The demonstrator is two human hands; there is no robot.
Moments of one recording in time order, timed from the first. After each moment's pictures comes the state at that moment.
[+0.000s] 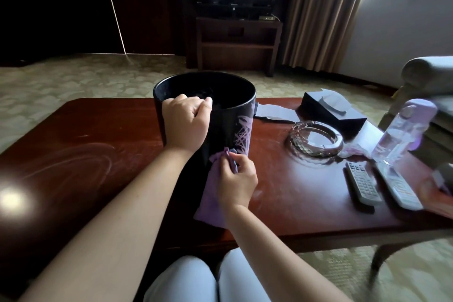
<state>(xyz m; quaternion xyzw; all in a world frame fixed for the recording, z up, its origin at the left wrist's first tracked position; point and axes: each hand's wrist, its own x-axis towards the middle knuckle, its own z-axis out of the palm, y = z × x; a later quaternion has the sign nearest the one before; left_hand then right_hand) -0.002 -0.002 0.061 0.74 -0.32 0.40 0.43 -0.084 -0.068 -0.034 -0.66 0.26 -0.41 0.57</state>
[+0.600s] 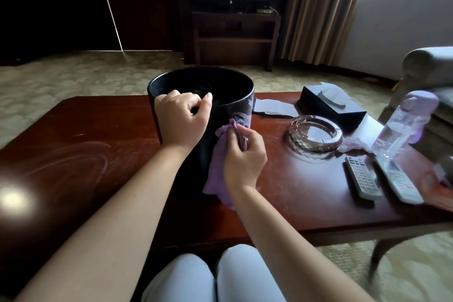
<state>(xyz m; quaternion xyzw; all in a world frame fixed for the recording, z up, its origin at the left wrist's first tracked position) 0.001 -0.009 0.056 0.75 -0.29 0.48 0.36 -0.079 -0.087 0.000 -0.63 0.21 -0.49 0.57</state>
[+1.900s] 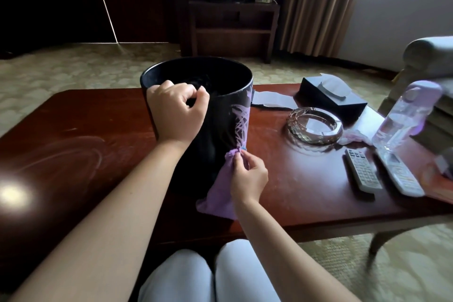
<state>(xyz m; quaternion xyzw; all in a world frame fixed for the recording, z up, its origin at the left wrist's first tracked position) 0.003 -0.011 0.051 0.74 -0.28 0.49 0.36 -0.082 -0.108 -0.066 -0.64 0.33 -0.37 0.59</state>
